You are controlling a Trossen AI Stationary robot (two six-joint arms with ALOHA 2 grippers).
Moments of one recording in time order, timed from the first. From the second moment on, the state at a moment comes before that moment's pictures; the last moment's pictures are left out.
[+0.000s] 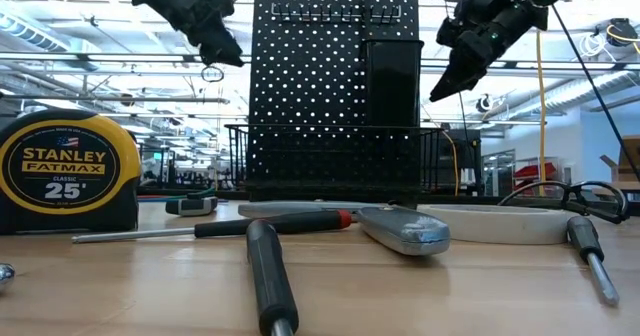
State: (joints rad) left arm 0.92 1.27 1.23 -0.76 0.68 0.46; right arm -0.86 1.18 0.97 -0.56 -0.41 -0.40
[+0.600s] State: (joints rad) left arm 0.61 1.08 1.23 -0.99 0.61 0.24; right arm -0.63 0.93 0.97 -0.71 -0.43 -0.06
